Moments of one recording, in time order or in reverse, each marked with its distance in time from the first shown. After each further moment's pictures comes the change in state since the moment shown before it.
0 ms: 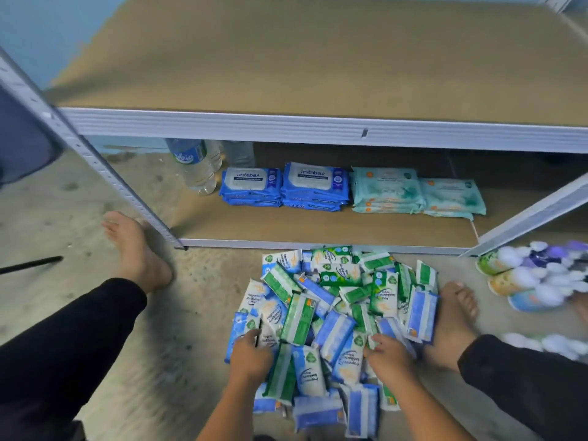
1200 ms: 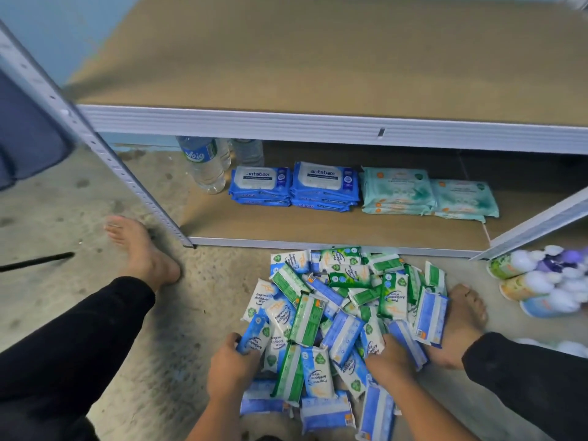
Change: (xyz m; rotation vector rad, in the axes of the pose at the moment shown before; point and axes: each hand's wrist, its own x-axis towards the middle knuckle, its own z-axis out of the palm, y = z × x) left_hand 0.004 -0.027 -0.032 0.118 0.179 -0.046; right_hand 0.003 -0.012 0.017 -0.222 0.008 0.053
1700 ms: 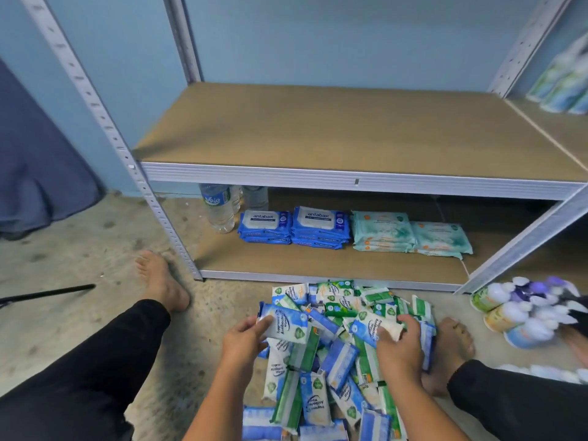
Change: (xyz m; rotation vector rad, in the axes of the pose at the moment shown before) left_hand -0.047 0.081 -0.052 -0.914 -0.188 0.031; right_hand -0.060 -0.030 -0.057 0.730 0.437 -0.255
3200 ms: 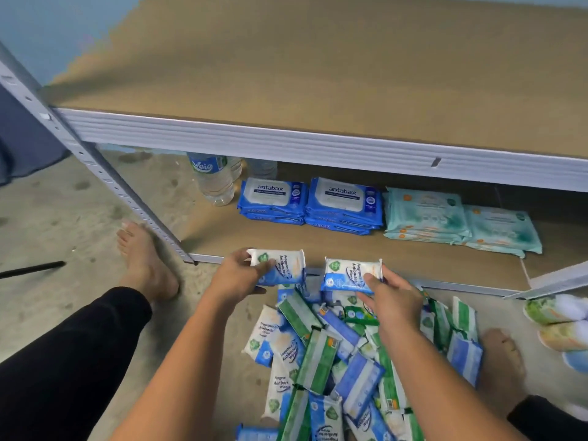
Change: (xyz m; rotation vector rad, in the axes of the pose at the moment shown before) left_hand 0.133 0.100 0.029 0.338 -0.120 0.155; right_hand 0.087 -0.072 0.122 0.507 -0.157 0.244
